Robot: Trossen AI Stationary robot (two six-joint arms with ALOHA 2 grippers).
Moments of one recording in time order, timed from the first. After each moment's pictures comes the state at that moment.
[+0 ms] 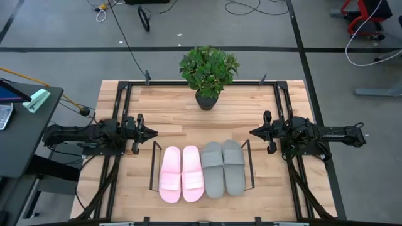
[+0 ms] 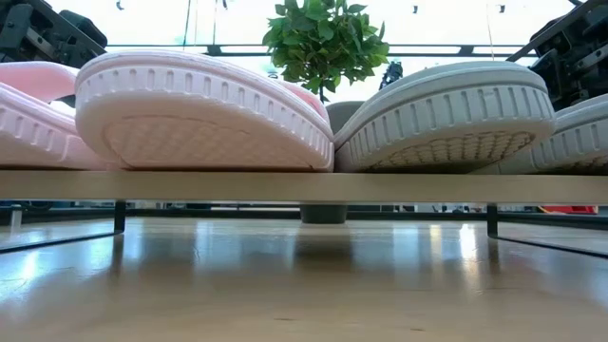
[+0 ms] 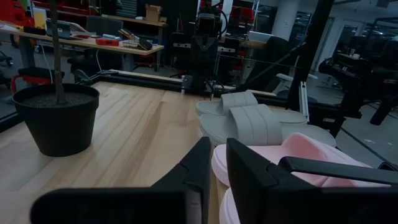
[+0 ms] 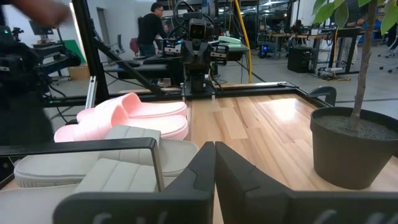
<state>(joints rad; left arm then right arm) -0.01 0.05 0.01 0.04 -0.04 -0.17 -0.04 0.05 0.02 0.02 -0.04 0.08</state>
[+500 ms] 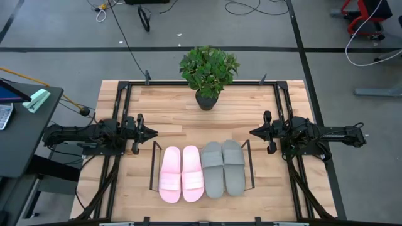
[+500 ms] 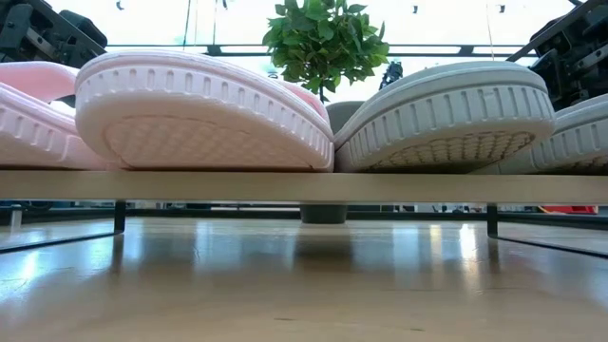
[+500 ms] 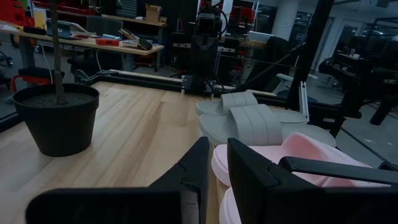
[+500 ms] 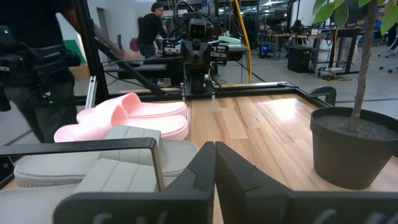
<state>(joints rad) -0.01 0.05 0.01 0.04 -0.04 -0.17 -0.04 0.05 0.02 0.02 -0.04 0.08</state>
